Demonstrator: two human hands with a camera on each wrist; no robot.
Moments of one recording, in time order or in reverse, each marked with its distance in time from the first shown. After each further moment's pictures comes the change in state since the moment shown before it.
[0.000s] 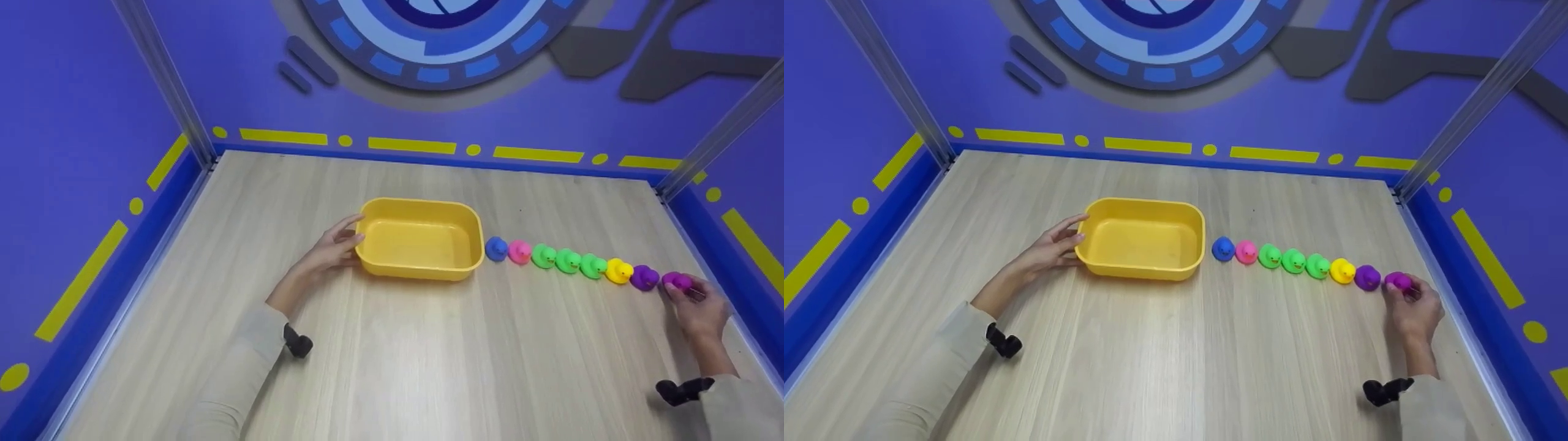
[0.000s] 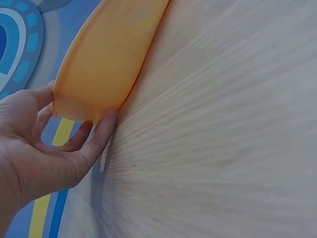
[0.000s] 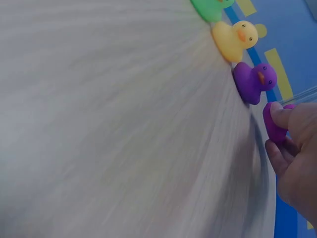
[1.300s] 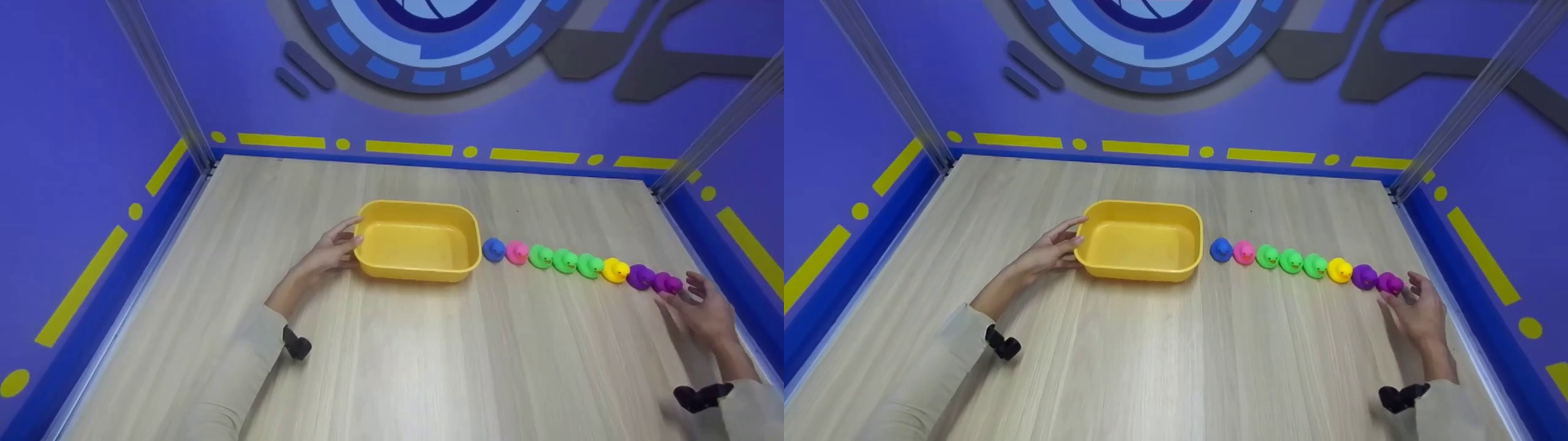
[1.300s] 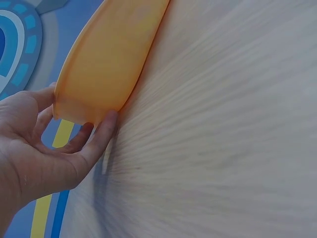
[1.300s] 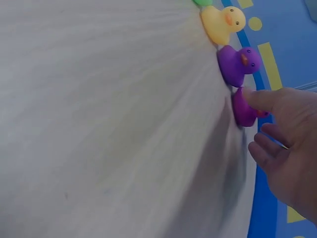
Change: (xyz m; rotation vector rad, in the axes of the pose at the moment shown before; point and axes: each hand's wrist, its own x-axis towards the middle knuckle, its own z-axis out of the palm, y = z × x) left_hand 0.000 0.006 0.002 0.060 0.012 -0.036; right_hand -0.004 0.004 -0.025 -0.149 -0.288 -0.206
